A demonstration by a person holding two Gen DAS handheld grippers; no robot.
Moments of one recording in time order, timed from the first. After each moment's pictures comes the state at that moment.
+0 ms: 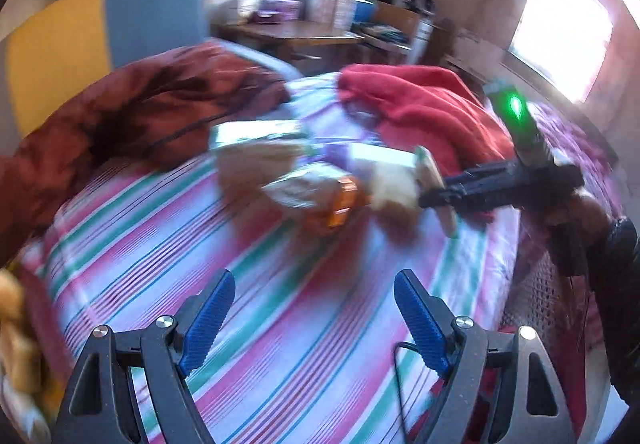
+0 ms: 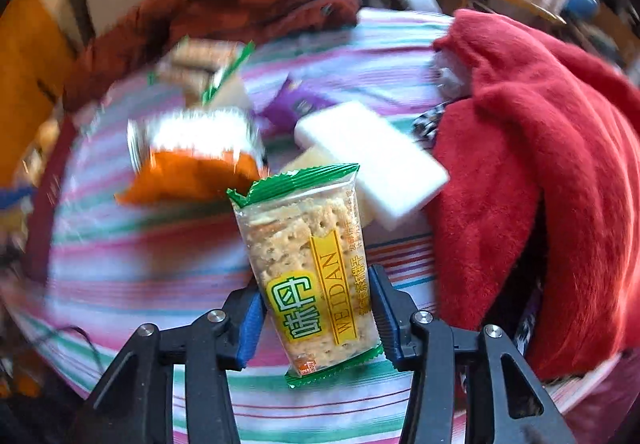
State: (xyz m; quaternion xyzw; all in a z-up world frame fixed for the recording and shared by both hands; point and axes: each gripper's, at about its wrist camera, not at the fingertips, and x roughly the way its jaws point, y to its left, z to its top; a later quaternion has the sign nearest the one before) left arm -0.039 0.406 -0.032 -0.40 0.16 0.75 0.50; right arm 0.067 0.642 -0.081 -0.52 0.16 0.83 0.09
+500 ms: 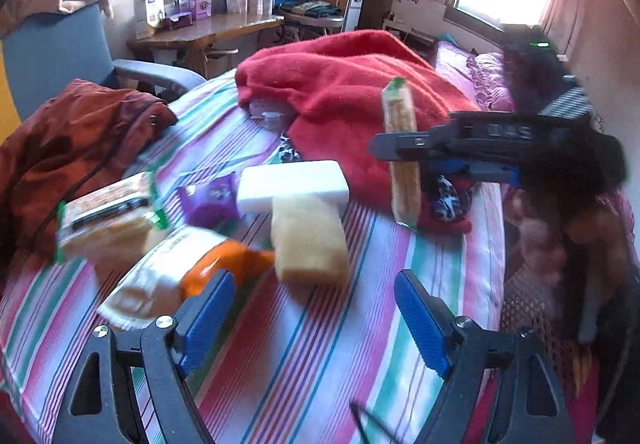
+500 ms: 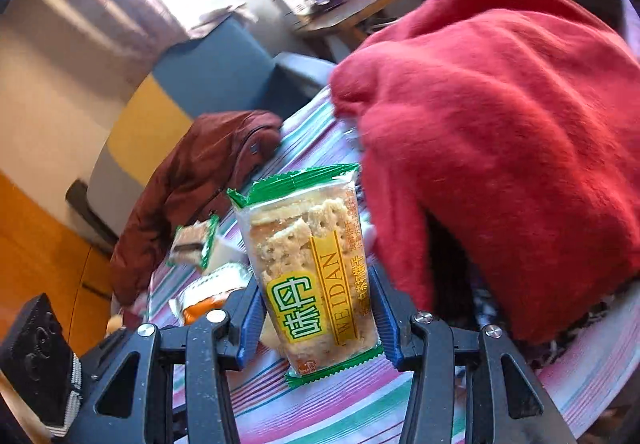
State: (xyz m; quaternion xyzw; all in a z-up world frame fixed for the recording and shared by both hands) left arm -0.015 0.538 -0.060 -0.39 0.23 0.69 0.57; right arm 0.126 0.701 -0.074 -0.31 0.39 0.85 0.18
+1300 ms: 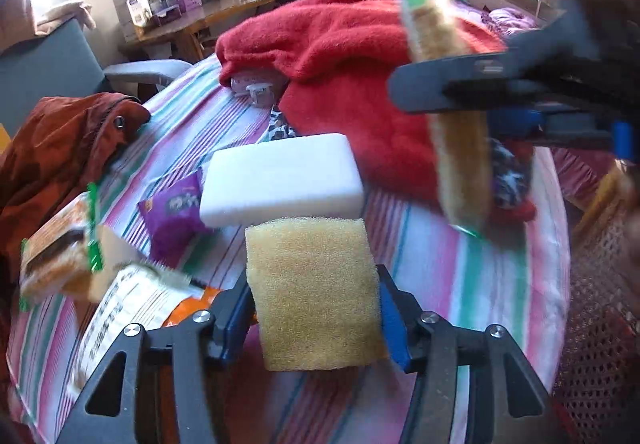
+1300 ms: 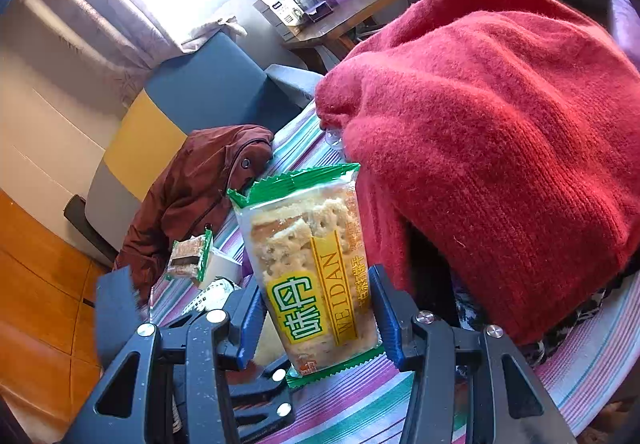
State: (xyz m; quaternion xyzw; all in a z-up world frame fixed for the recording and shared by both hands) left arm 0.000 0.583 -0.108 -0.36 0.31 0.70 0.53; right arm 0.131 0.716 -0.075 -0.30 0.40 0.85 0.18
